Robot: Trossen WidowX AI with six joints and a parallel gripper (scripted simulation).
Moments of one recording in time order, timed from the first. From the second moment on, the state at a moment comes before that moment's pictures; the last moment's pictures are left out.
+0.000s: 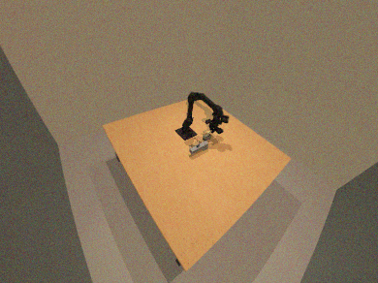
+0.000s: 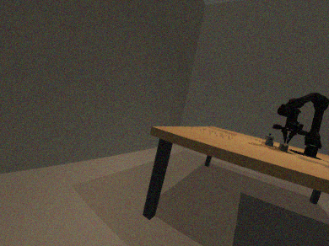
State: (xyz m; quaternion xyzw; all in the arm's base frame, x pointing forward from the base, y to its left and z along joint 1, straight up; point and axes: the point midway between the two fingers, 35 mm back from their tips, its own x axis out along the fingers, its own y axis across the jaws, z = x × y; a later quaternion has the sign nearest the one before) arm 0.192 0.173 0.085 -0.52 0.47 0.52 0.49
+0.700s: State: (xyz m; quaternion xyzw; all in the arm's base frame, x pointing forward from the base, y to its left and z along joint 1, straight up) arm 0.190 0.173 0.057 -0.52 0.47 0.52 0.49
